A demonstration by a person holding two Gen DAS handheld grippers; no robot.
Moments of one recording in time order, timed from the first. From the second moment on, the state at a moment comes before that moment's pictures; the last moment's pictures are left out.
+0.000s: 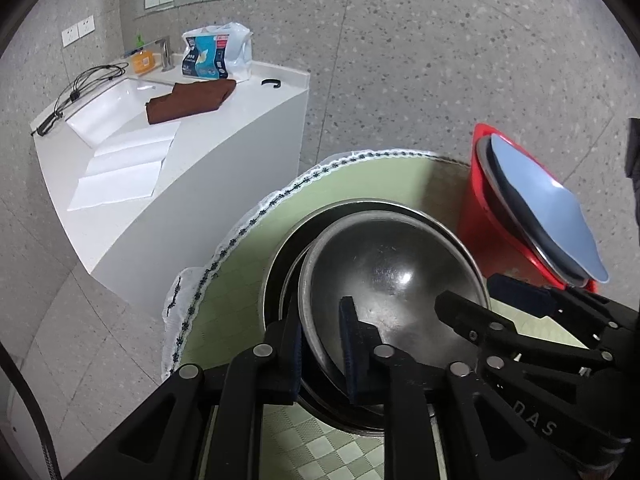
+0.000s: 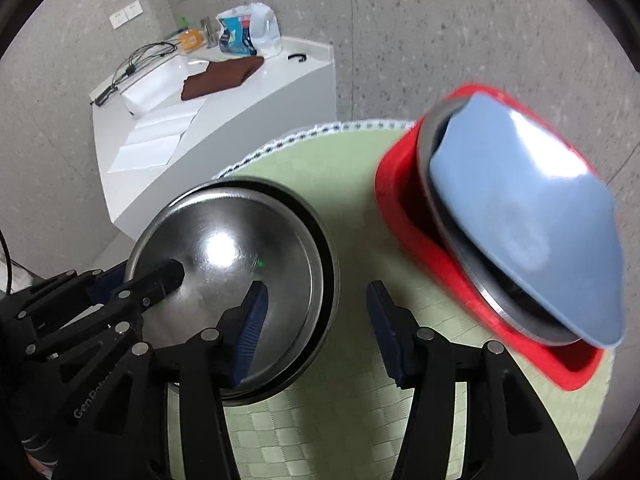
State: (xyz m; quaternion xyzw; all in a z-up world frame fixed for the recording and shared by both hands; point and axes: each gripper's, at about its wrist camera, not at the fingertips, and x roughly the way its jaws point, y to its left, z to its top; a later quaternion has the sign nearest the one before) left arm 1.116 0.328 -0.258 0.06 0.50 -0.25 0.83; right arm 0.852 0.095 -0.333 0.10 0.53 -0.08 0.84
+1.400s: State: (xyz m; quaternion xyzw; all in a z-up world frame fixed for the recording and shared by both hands) left arm 1.063 0.356 -0.219 0.03 0.47 -0.23 0.85; right arm 0.845 0.087 -0.345 0.16 0.52 -0.04 0.84
